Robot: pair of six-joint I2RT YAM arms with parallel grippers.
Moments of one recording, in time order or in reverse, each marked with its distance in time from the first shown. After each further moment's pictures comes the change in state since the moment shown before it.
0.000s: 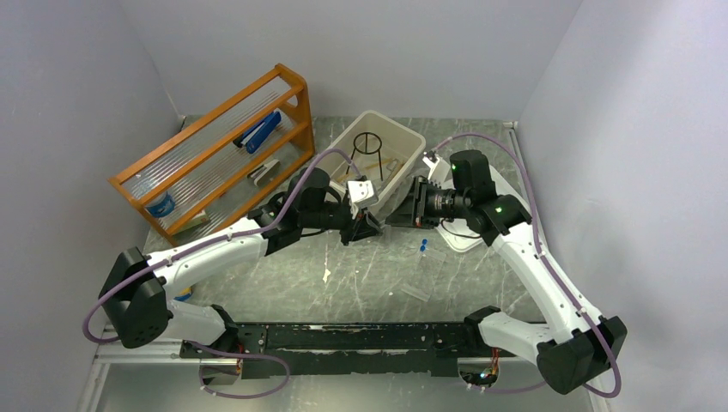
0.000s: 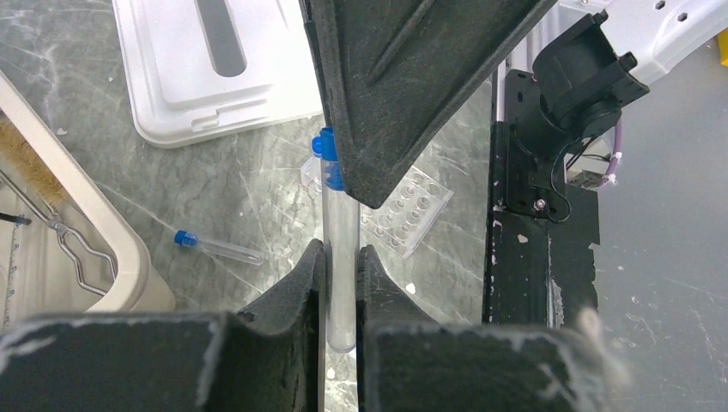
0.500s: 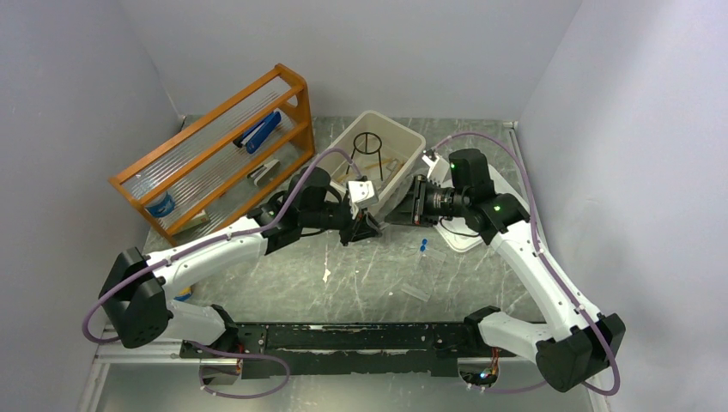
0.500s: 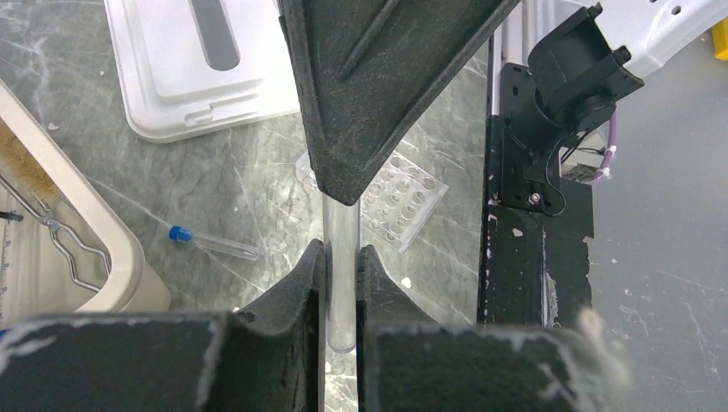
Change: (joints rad) left arm 0.000 0.000 0.011 -0.031 0.008 0.006; right arm -0.002 0.014 0.000 0.017 0.011 0.000
